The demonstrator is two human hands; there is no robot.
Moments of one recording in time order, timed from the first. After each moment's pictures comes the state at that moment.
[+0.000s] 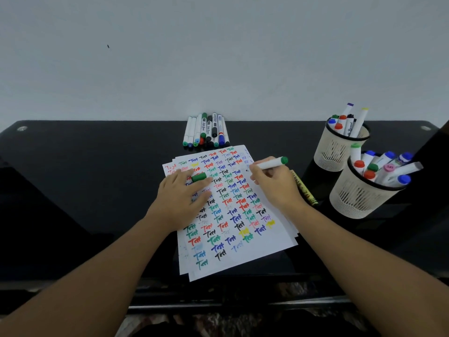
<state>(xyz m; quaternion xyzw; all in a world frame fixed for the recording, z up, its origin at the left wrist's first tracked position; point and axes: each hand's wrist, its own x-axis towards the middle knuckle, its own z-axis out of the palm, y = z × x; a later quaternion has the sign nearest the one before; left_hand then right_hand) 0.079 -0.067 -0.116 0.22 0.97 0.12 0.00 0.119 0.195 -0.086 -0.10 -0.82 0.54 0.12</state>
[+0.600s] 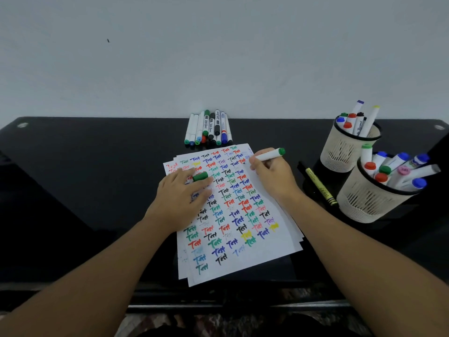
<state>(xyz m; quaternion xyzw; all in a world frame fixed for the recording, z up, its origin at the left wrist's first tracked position) 0.076 -0.067 -0.119 0.21 0.97 0.15 -0.01 0.083 0.198 -0.097 -0.10 -0.84 0.53 0.11</state>
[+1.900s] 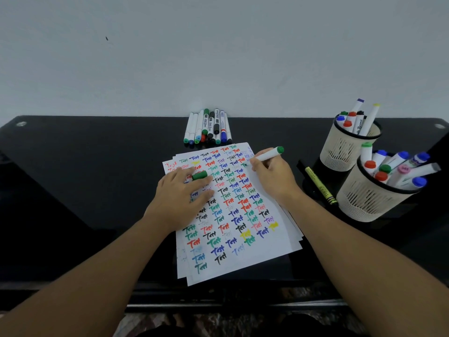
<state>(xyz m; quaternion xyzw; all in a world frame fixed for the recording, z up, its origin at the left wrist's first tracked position) 0.081 -0.063 -0.111 0.20 0.97 0.14 0.02 0.083 0.200 -0.097 -0.11 -0.87 0.48 0.08</state>
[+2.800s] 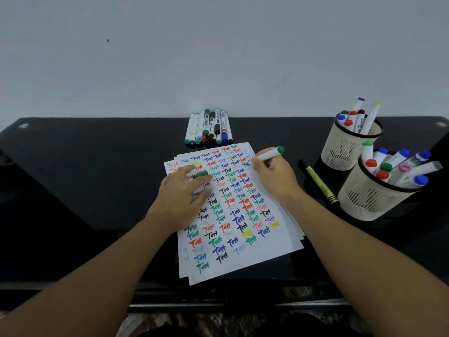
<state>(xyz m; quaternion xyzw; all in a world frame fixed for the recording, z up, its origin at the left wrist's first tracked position) 0.085 -0.061 -0.109 0.20 0.96 0.19 -0.02 0.084 0.199 -0.096 -0.12 -0.88 0.46 0.09</state>
